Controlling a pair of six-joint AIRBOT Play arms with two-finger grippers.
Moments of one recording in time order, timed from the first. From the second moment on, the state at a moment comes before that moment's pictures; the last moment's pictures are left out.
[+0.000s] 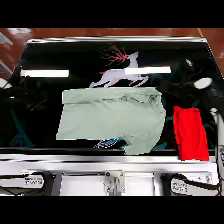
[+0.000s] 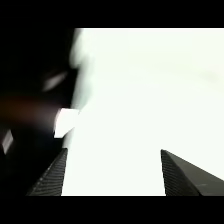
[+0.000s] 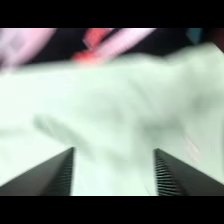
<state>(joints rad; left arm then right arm) 0.30 -1.50 1.26 1.09 -1.28 -1.40 -0.16 -1.42 1.18 -0.94 0.88 1.19</state>
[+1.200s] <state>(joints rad) 0.39 -1.48 0.72 0.86 -1.21 -1.19 -0.49 -1.33 0.88 -0.84 1.38 1.23</state>
